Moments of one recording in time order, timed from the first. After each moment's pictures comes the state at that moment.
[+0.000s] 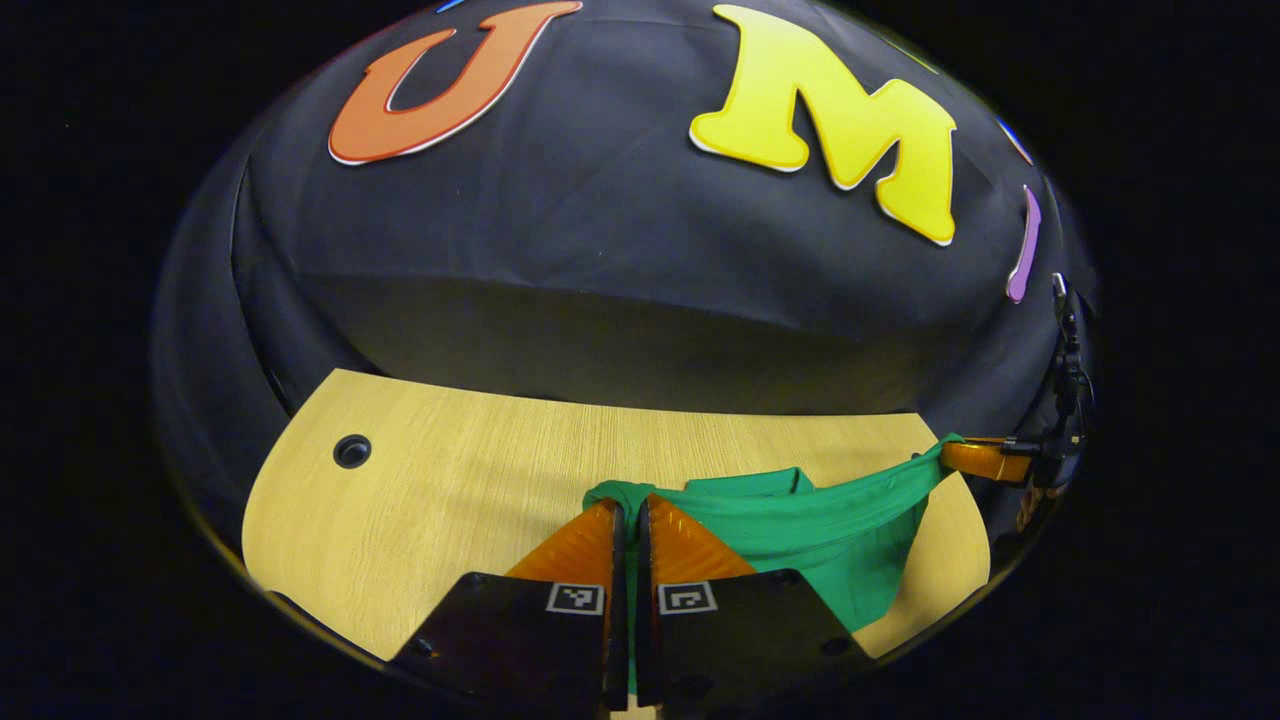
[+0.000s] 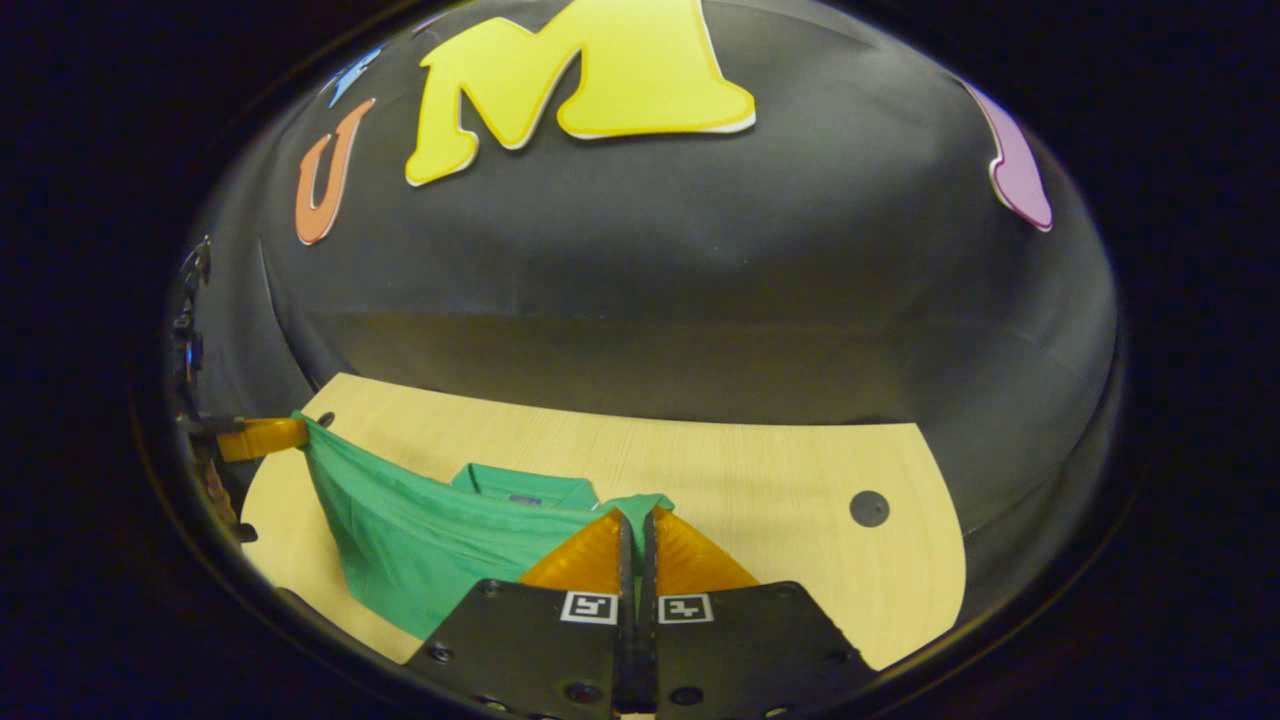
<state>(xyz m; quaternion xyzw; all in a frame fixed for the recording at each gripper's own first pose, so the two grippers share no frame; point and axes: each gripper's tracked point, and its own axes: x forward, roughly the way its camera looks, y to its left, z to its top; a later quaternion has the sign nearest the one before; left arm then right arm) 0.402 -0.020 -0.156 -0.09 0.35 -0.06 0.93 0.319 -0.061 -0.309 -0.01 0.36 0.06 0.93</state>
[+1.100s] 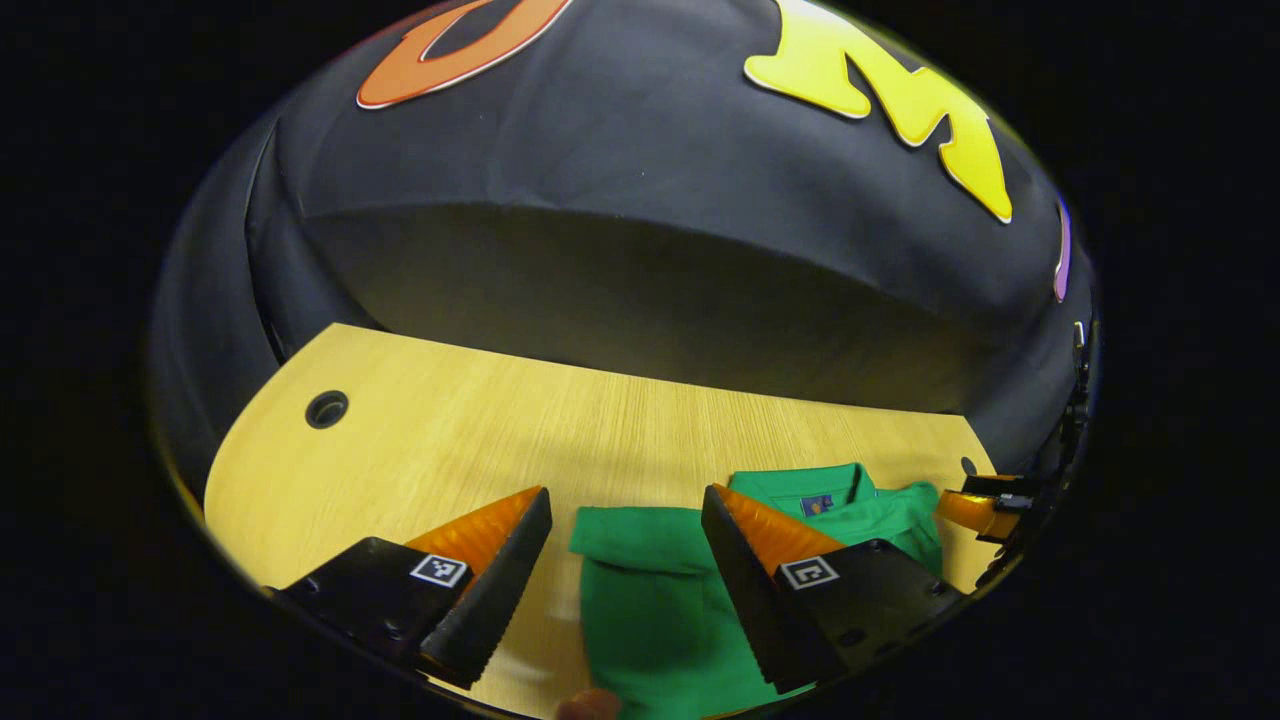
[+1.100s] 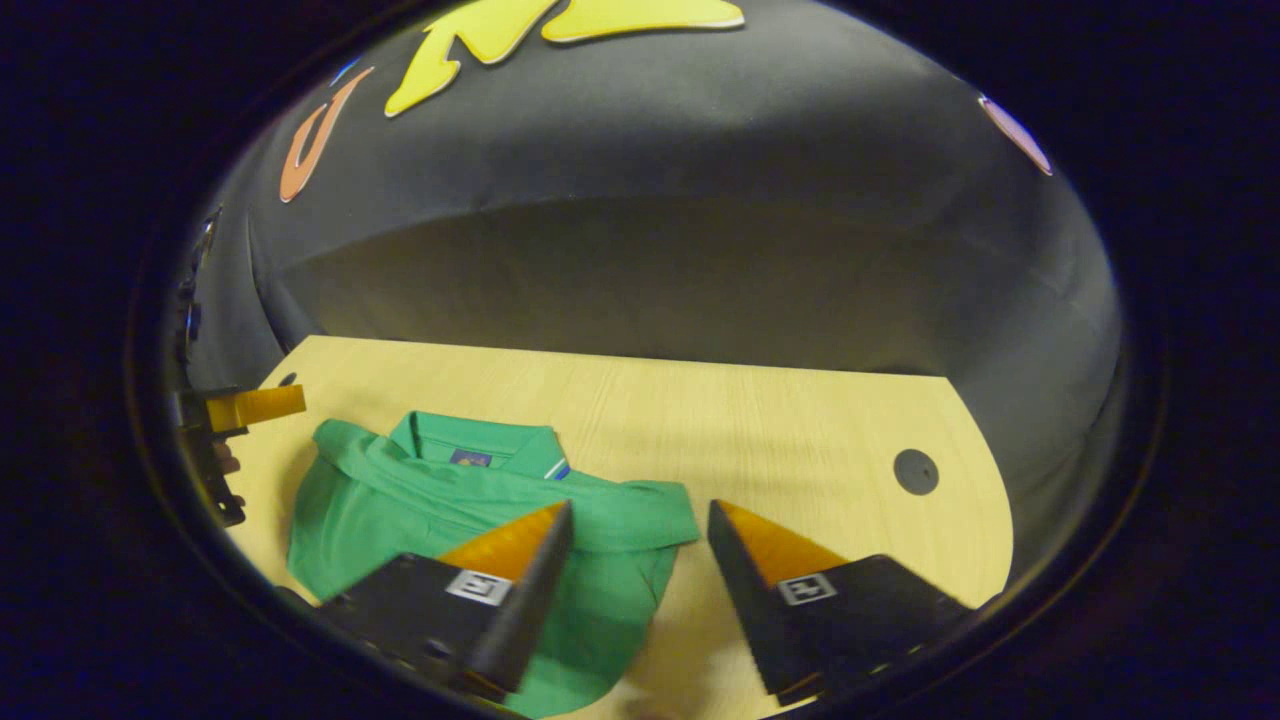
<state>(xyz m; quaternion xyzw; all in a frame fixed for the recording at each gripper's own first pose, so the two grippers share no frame) 0.425 -0.019 -0.220 -0.09 0.36 -0.01 0.93 0.316 -0.071 -0.394 -0.02 0.39 0.05 0.92</state>
